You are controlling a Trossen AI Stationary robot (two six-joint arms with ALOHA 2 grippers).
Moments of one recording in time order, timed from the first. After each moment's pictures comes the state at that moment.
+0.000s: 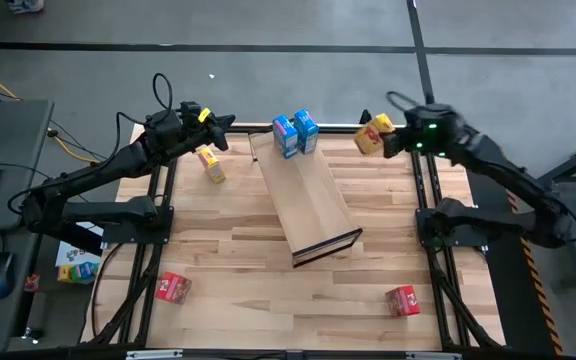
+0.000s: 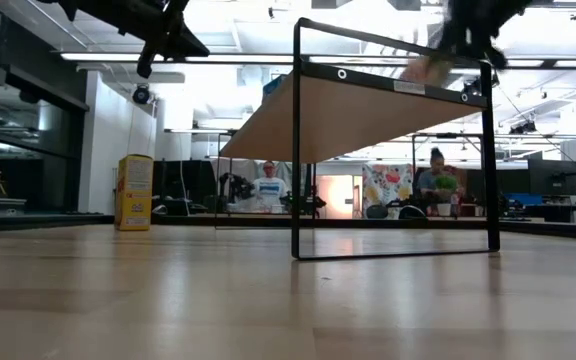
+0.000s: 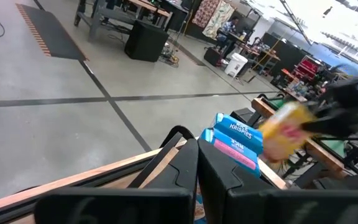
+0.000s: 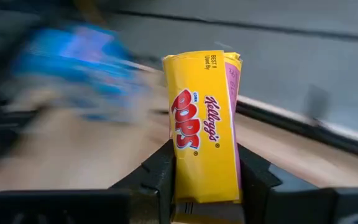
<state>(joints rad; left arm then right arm) 0.55 0.91 0.78 0.00 -0.14 -0.50 -0.66 0.84 1.01 -0.70 0.00 0.41</state>
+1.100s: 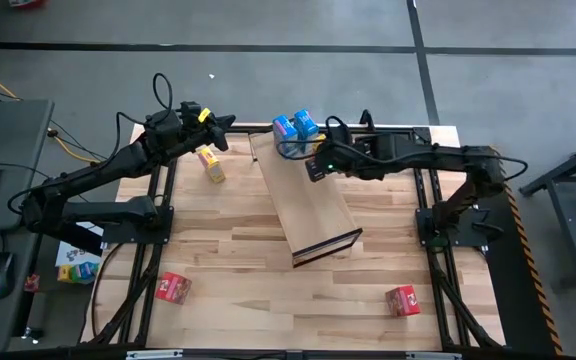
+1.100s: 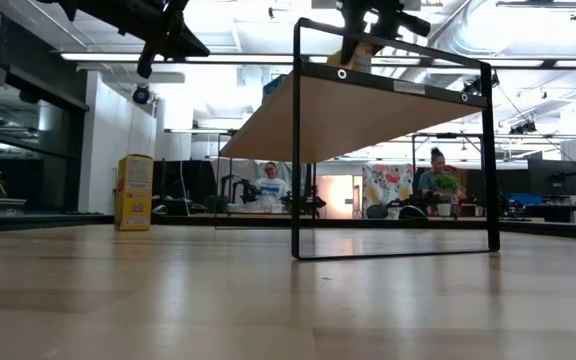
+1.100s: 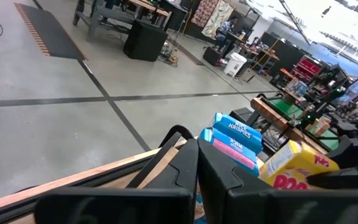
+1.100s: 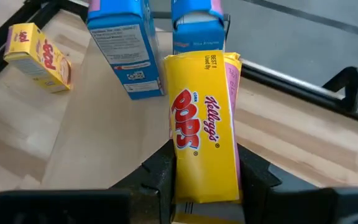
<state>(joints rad) 0.55 0.91 0.78 0.00 -0.14 -0.50 -0.06 1.63 1.70 -1.12 0.58 0.90</state>
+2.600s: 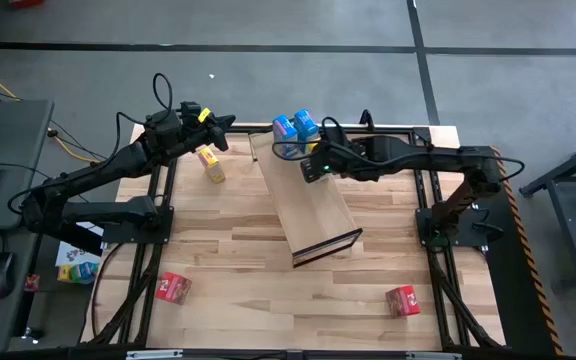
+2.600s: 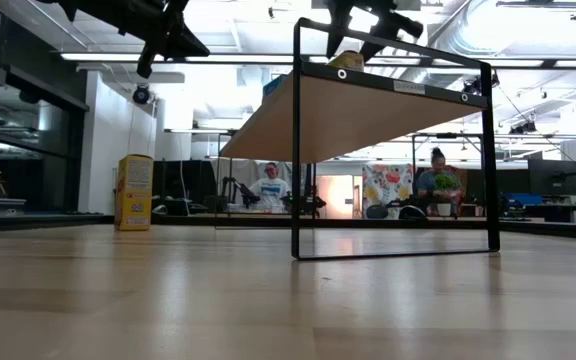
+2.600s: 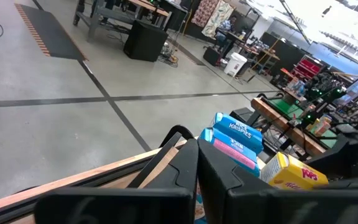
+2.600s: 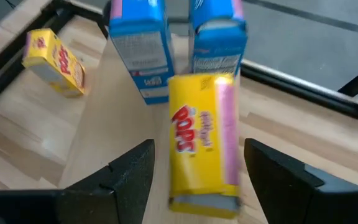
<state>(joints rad) 0.55 0.91 0.78 0.00 -0.14 -0.49 -0.06 1.63 1.70 -1.06 0.57 0.88</state>
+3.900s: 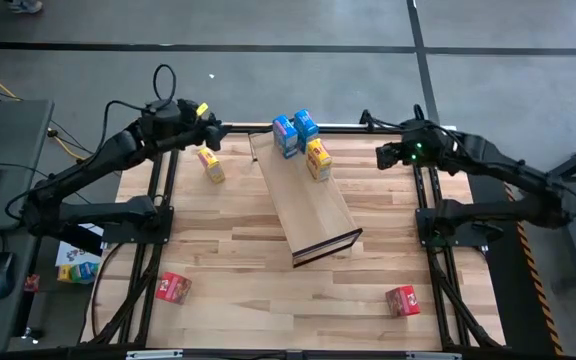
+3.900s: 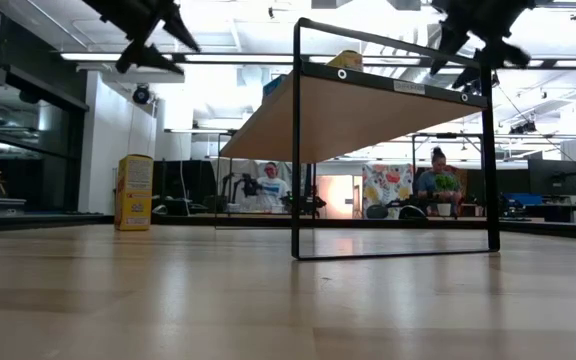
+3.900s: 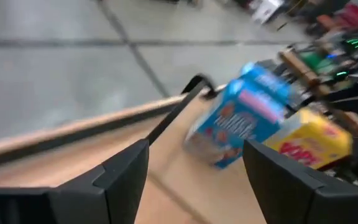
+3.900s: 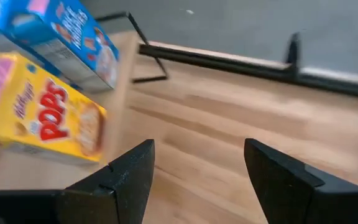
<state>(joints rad) 0.62 0.91 0.96 -0.46 -0.05 -0.53 -0.40 0.89 1.04 -0.91 0.31 0.73</state>
